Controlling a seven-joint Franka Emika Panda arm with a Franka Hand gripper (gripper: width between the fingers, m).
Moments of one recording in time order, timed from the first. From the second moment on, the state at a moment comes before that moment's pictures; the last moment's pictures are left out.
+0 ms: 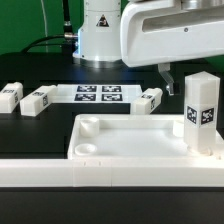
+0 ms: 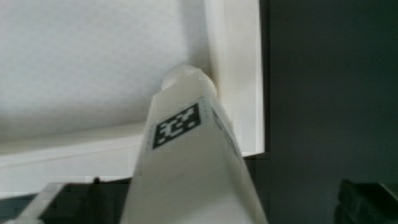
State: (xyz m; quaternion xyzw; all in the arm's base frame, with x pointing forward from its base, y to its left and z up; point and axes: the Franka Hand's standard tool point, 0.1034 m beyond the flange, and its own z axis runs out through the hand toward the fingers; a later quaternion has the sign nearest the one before) arm 0.644 0.098 0.121 -1.00 0.03 -0.01 0.08
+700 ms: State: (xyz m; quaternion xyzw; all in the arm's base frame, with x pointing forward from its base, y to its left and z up) arm 0.644 0.096 0.119 -0.99 -0.12 -0.02 0.08
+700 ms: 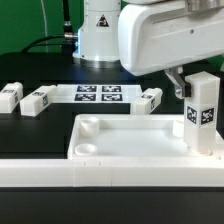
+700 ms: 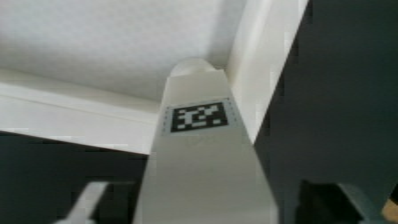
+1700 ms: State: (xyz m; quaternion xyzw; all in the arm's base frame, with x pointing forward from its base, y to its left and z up) arm 0.645 0.090 0.118 -0.97 0.24 0.01 0.08
